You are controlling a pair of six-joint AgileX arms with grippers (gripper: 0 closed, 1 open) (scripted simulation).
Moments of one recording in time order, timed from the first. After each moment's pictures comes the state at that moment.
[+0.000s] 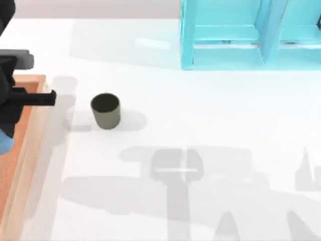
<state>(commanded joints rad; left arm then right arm) -0.14 1.63 1.36 -1.32 -0.01 -0.12 0.00 0.00 0.00 0.00 0.00 0.00</state>
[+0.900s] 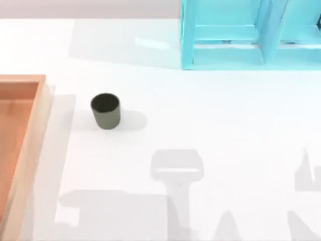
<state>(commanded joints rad) 0.24 1.38 1.20 -1.38 -0.03 0.26 0.00 0.00 0.00 0.00 0.00 0.00</state>
